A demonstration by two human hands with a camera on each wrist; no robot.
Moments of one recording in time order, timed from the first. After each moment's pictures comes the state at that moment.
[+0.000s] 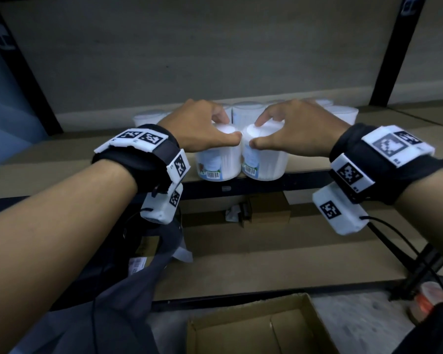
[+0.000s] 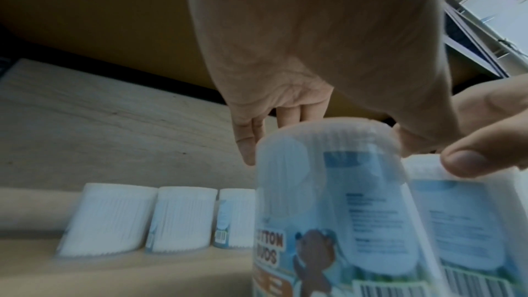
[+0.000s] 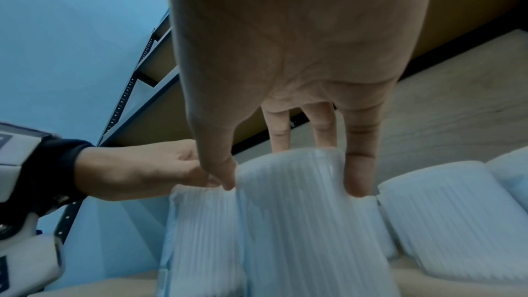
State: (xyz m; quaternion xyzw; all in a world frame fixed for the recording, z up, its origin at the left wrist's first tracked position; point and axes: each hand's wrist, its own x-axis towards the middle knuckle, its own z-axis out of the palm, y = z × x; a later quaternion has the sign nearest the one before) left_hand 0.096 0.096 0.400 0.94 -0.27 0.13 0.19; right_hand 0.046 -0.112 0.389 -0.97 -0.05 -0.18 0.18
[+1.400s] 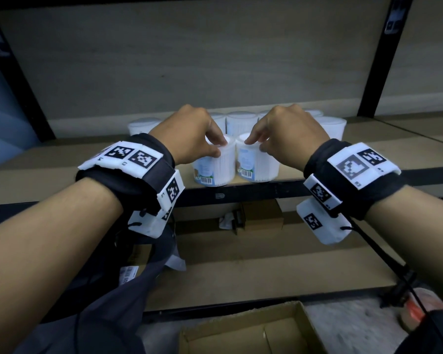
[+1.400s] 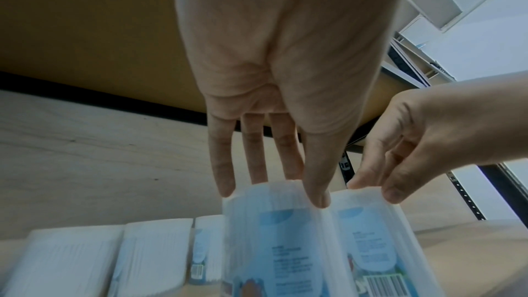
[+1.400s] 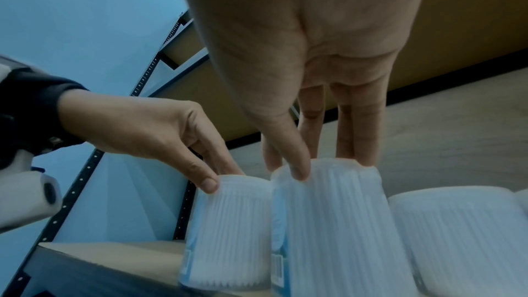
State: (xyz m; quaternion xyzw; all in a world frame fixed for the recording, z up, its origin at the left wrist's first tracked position) left_hand 0.089 0.099 0.404 0.93 -0.32 0.18 0.09; right_hand 0.049 -0.102 0.384 -0.95 -0.05 -0.27 0.12
